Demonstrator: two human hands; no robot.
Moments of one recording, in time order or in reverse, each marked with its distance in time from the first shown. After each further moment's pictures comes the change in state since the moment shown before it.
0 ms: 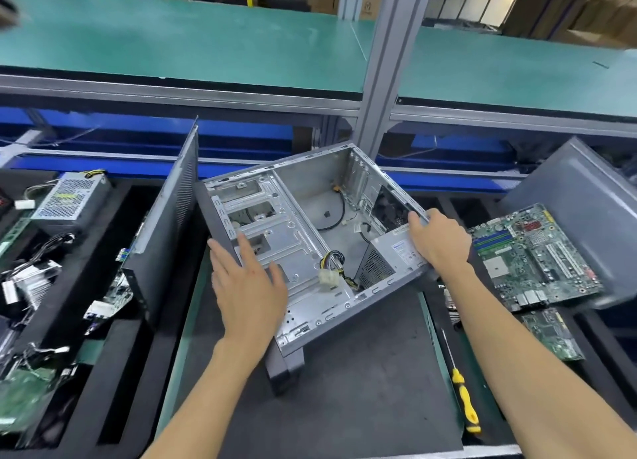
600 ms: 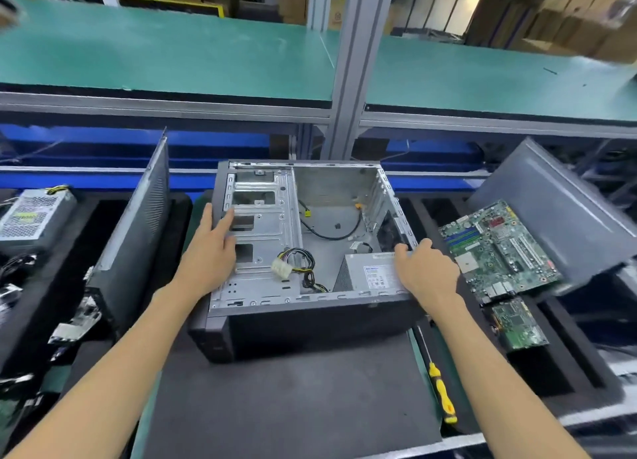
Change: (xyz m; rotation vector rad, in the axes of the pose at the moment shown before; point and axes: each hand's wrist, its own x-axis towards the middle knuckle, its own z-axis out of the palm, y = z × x) left_hand 0.104 -0.030 -0.006 -0.170 -0.197 0.281; right_hand -0.054 0.020 -0.012 -0.192 -0.056 0.081
